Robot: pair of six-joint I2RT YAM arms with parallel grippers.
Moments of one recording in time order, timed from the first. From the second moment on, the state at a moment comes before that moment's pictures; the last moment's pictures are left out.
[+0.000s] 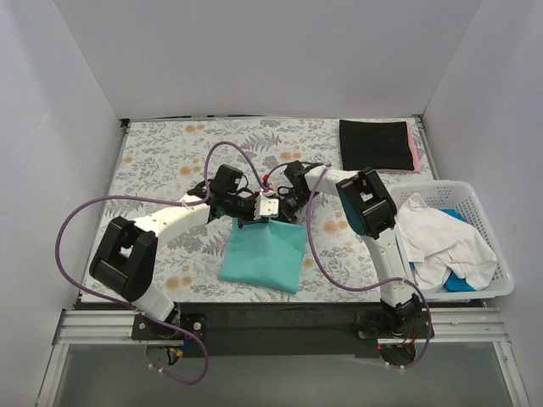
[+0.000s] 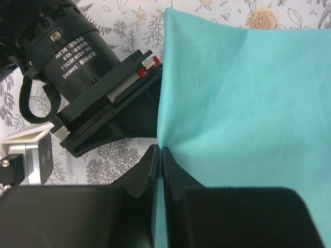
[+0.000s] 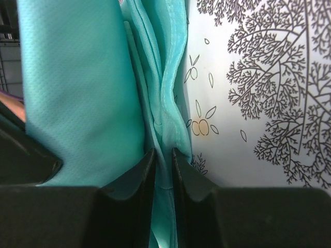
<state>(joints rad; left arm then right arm) -0.54 1.58 0.99 -0.31 0.72 0.98 0.58 2.35 1.63 -0.82 -1.12 -0.25</state>
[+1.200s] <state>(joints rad) -0.28 1.54 1.09 -0.50 0.86 0.19 0.46 2.03 1.79 -0.91 -0.66 -0.40</state>
